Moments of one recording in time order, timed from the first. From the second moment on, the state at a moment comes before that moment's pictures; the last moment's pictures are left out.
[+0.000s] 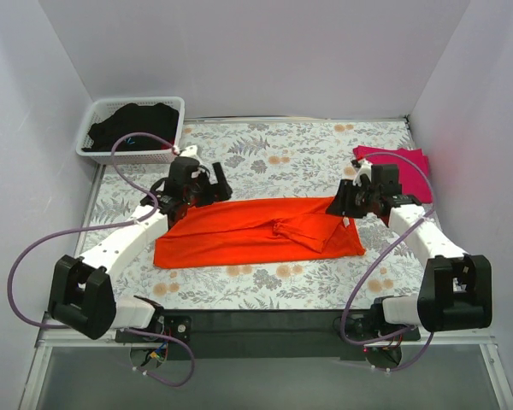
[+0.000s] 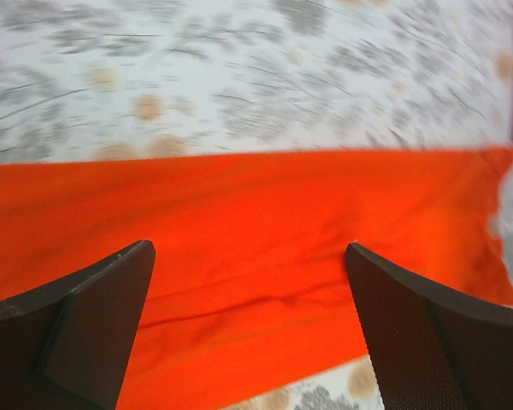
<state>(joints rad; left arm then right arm) -0.39 1.34 0.94 -0.27 -0.07 -0.58 0.11 1.33 0.84 -0.35 -0.46 0.22</state>
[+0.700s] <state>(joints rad) -0.78 1.75 1.11 -0.15 0.25 -0.23 0.12 1.40 0.66 -0.32 -0.64 0.21</state>
